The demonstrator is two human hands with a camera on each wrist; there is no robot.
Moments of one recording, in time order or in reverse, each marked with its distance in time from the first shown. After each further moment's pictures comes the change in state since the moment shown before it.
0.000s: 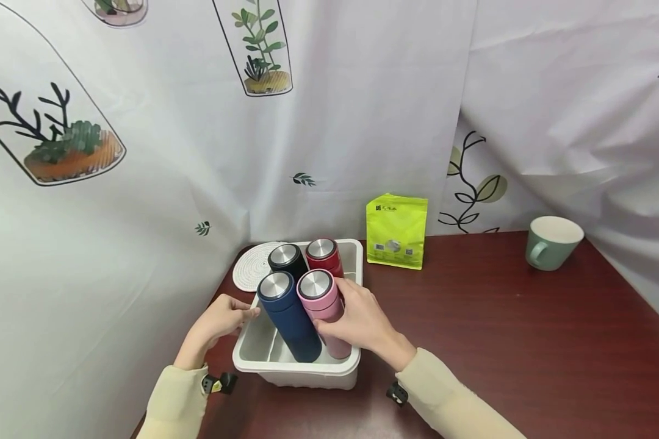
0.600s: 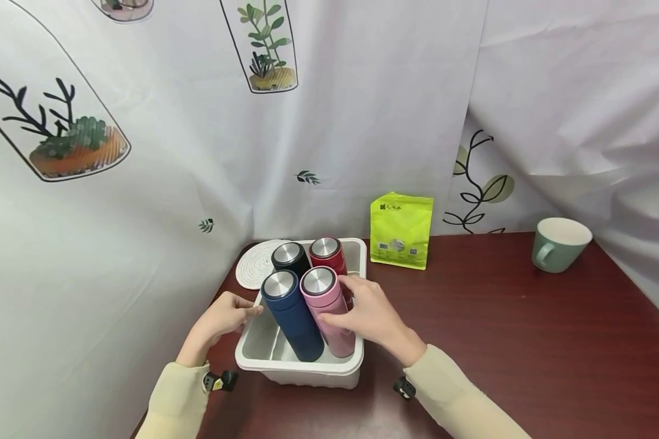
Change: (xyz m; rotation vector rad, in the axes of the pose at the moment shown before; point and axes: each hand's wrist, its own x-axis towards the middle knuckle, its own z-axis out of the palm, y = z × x) left_hand 0.004 -0.002 0.000 0.019 0.000 0.001; right_hand 0.007 0.005 -0.013 0.065 -0.071 -0.002
